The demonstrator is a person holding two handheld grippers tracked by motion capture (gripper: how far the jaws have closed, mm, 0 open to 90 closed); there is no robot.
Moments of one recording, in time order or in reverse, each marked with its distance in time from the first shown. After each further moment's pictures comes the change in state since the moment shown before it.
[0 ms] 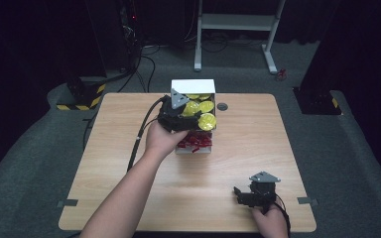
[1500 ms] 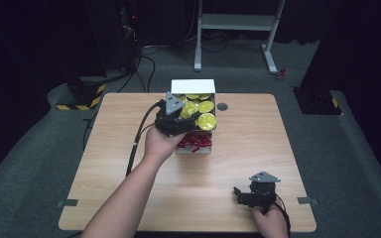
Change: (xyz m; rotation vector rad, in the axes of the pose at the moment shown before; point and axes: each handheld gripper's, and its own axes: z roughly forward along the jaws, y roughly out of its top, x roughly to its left) left arm -0.002 -0.009 -0.011 -0.065 -0.021 -0.036; right arm 0.000 0.000 0.000 0.000 0.000 0.000
